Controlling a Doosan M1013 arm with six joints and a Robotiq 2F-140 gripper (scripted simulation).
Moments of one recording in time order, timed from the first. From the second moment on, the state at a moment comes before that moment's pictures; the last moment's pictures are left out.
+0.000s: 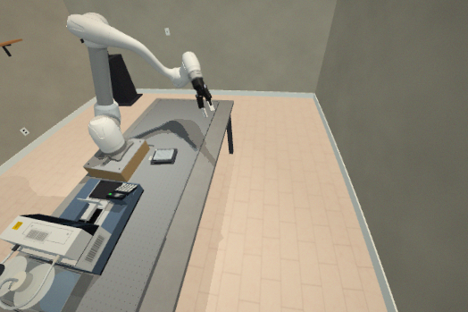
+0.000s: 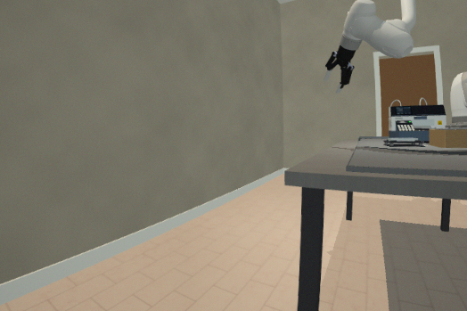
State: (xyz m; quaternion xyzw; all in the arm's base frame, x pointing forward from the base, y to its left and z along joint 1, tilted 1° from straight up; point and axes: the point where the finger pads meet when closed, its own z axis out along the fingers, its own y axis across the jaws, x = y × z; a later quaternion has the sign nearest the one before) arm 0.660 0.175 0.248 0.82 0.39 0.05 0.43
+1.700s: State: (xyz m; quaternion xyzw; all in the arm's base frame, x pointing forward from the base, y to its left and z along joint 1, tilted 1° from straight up) arm 0.509 0.011 0.229 0.92 0.27 -0.02 0.30
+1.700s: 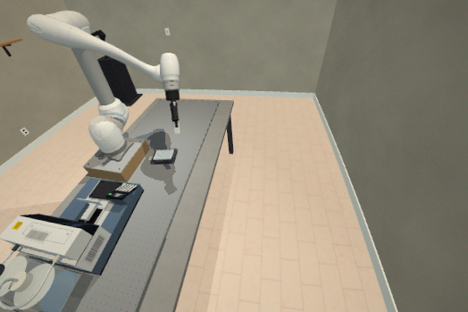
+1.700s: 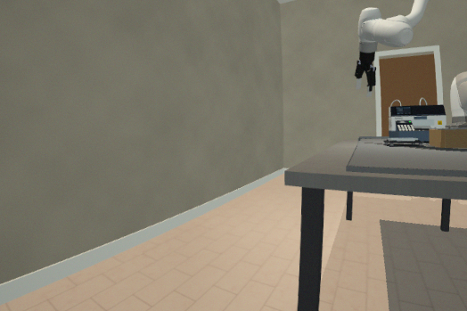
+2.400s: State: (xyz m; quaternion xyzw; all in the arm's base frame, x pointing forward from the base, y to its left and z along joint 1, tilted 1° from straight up) arm 0.424 -0.028 0.211 0.95 0.20 -0.03 0.23
